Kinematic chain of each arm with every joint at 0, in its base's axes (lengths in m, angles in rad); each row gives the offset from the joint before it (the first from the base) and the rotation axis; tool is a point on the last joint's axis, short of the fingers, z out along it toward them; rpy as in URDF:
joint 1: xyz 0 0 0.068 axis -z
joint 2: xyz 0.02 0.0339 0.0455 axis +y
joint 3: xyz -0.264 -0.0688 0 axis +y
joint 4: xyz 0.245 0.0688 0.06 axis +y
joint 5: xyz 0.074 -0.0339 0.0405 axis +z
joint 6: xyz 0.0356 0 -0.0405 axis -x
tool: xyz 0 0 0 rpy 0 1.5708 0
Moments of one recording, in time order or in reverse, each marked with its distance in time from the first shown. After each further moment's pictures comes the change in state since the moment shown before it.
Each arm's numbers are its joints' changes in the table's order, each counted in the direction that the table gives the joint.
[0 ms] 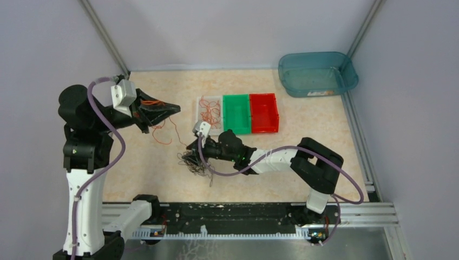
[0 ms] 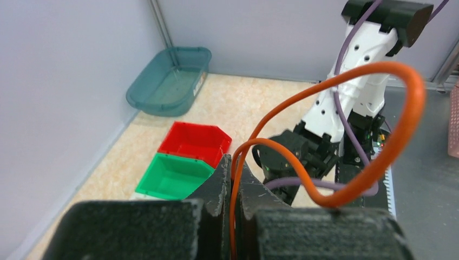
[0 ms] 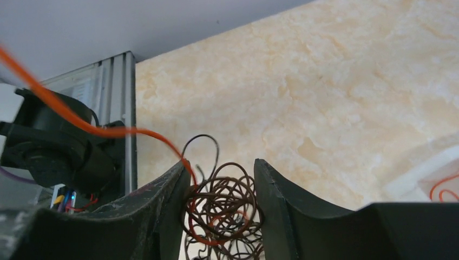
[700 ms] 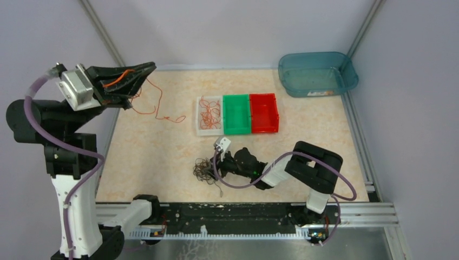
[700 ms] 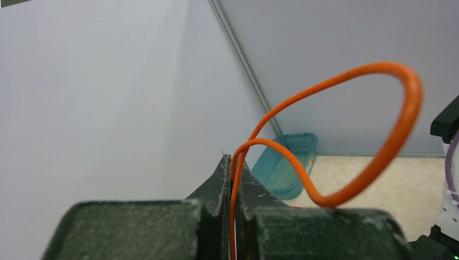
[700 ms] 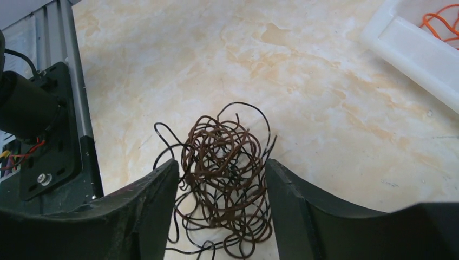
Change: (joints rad) left arm 0.000 0.048 -0.241 -0.395 0.248 0.111; right arm 0.000 0.021 0.367 -0.238 -0.166 -0.076
